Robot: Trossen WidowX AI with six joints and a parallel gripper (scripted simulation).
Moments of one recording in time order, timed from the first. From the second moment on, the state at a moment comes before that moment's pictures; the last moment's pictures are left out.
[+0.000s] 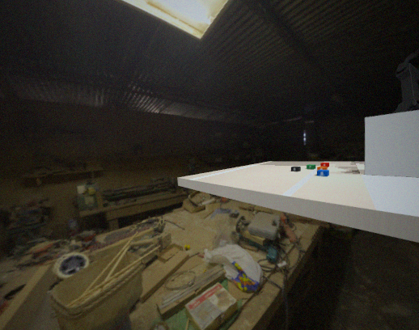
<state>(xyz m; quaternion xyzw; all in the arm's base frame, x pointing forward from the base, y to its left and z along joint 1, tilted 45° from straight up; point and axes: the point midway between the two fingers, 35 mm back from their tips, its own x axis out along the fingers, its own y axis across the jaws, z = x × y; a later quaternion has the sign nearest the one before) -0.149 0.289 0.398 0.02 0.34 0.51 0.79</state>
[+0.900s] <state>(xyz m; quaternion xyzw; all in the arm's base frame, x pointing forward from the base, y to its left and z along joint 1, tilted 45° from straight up) 0.190 0.278 0.274 -0.19 0.33 0.06 0.92</state>
